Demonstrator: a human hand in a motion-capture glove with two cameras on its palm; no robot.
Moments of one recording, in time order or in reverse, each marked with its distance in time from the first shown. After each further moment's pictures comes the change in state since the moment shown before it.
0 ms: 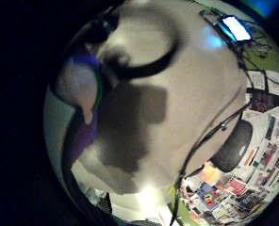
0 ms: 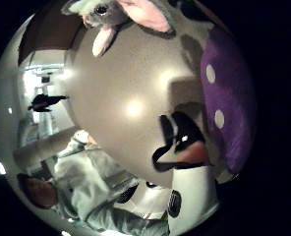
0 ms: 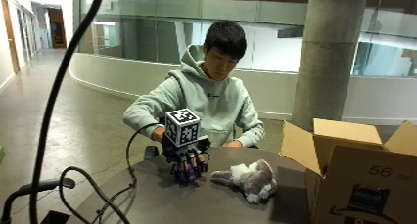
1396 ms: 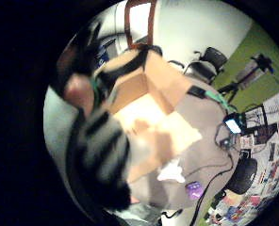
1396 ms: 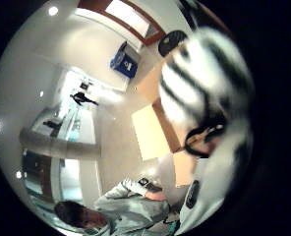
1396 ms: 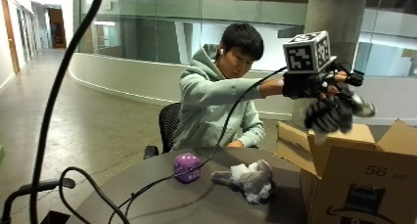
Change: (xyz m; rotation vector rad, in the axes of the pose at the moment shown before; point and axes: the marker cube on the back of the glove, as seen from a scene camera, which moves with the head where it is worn) arm -0.253 -0.233 -0.305 0.390 -0.267 -0.128
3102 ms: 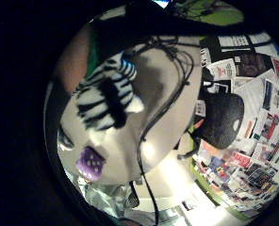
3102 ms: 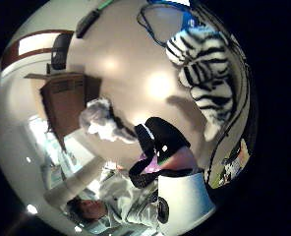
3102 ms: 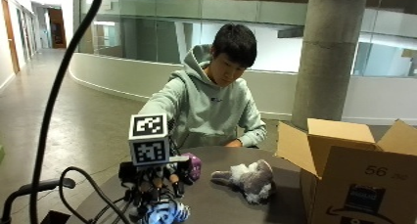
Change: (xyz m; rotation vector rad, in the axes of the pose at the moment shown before) arm 0.416 0.220 0.023 -0.409 0.211 0.619
